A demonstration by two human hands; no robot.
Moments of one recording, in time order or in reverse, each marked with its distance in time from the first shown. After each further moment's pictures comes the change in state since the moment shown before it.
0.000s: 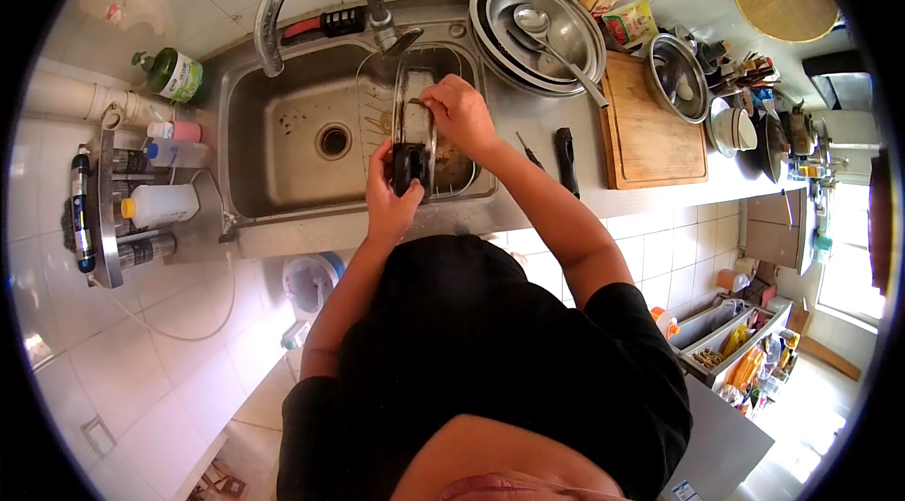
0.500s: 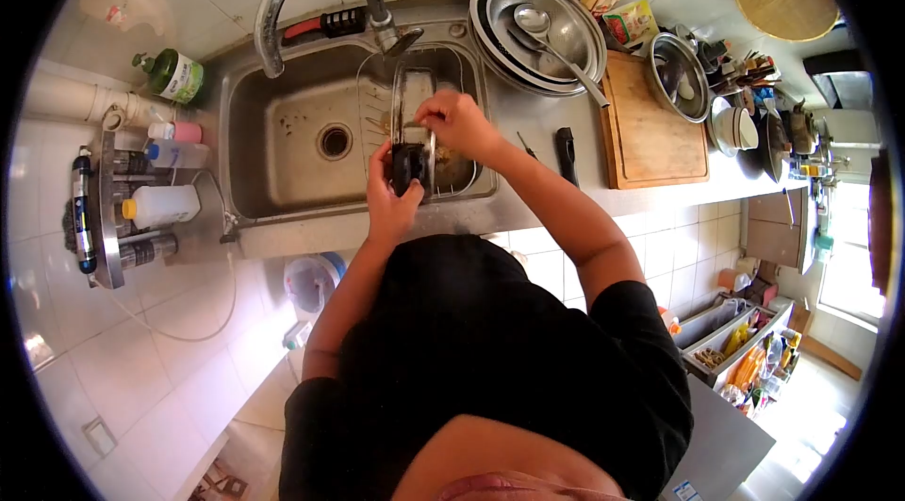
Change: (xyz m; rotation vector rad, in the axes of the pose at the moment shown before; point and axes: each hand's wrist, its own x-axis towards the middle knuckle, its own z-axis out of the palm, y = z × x) left_hand 0.000 -0.003 -0.001 0.021 -0.004 0.010; right_hand -0.003 -0.001 -0.004 0.209 -0.221 0.140
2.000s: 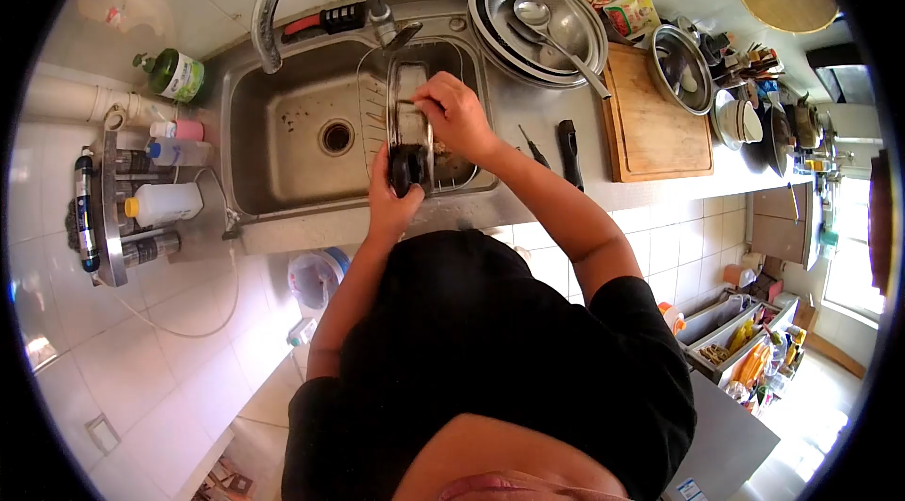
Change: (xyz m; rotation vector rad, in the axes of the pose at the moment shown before) left_hand -0.007 -0.022 -0.006 -0.043 -0.010 0.009; right_hand -0.001 -0.013 0.006 -0.089 0.190 -0.241
